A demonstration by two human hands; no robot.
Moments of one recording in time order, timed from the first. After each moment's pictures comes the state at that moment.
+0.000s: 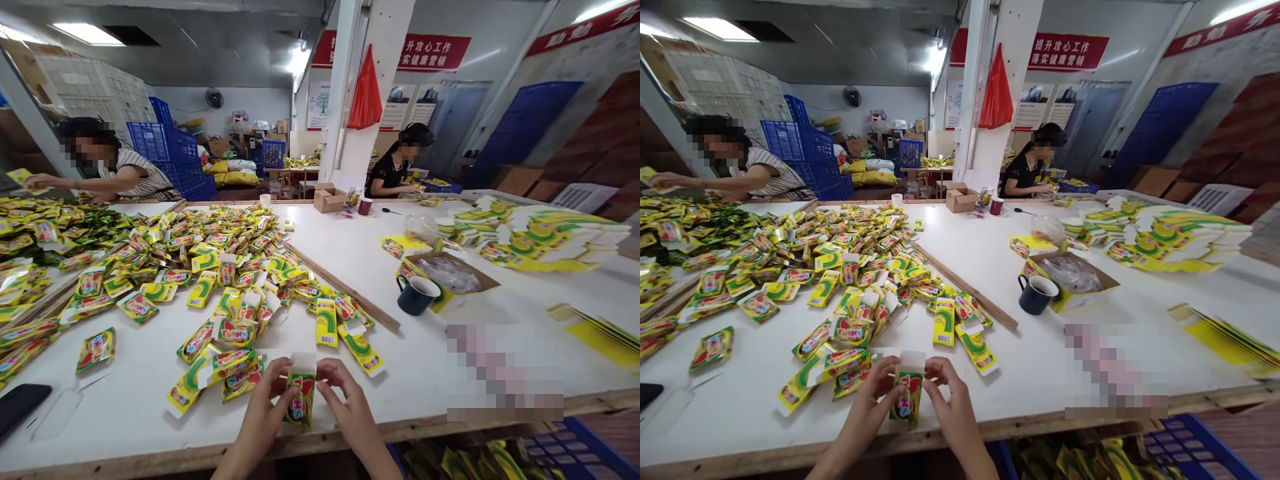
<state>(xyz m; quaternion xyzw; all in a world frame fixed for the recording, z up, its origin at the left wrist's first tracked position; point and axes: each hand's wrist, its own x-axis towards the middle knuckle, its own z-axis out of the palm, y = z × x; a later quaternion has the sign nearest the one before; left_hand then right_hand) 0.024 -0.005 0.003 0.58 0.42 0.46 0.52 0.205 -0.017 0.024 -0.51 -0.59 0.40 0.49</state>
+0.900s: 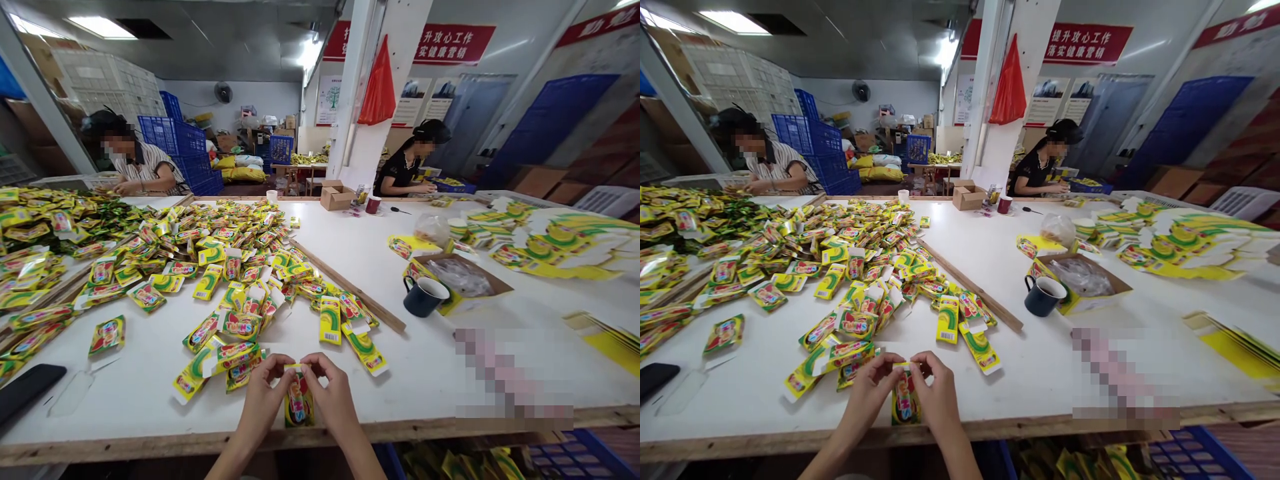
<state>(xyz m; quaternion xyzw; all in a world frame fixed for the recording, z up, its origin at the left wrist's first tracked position) 0.023 0.006 0.016 0.56 0.49 0.49 0.45 0.169 -0.003 0.035 -0.54 -0.59 0.35 0.49</state>
